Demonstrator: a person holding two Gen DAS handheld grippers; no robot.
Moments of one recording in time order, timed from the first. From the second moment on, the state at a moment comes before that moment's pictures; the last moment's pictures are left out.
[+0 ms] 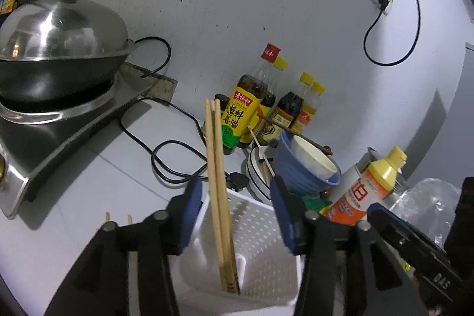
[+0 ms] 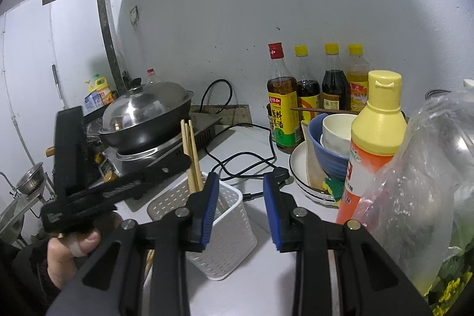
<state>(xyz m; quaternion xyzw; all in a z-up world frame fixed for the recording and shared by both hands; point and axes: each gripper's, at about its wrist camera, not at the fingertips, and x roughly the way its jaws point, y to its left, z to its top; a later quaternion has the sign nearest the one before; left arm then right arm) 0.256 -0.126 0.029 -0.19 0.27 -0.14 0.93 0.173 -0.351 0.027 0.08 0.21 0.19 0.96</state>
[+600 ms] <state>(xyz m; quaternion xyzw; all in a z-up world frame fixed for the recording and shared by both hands) 0.194 -0.051 0.028 -0.16 0.27 -0.15 0.94 0.133 -0.308 0.030 0.05 0.24 0.22 0.95</state>
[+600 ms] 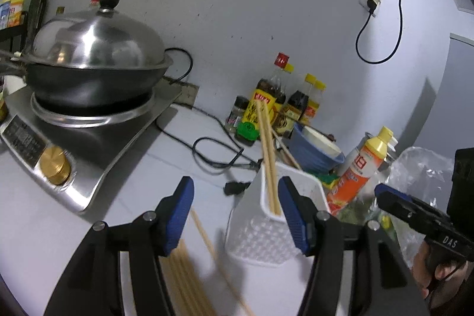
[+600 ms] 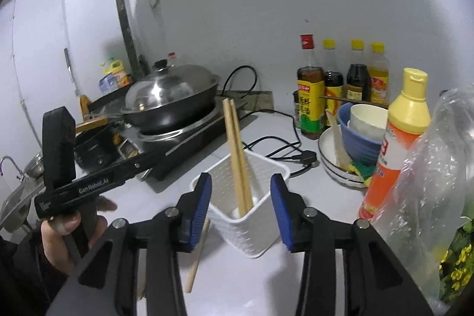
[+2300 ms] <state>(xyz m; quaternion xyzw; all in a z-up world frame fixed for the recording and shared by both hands) 0.118 0.039 -0.069 -0.14 0.38 -0.08 0.91 0.170 -0.165 -0.106 -0.11 0.42 0.23 0.87</state>
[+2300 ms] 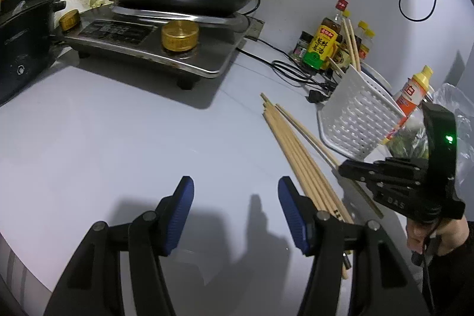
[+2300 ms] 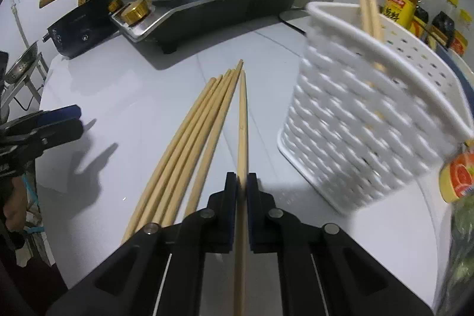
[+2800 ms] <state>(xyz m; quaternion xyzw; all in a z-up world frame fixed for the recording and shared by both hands) 0.116 0.005 -0.070 -0.11 0.40 -0.11 0.90 0.133 -0.203 -0.111 -0.10 0.44 0.23 0.86</state>
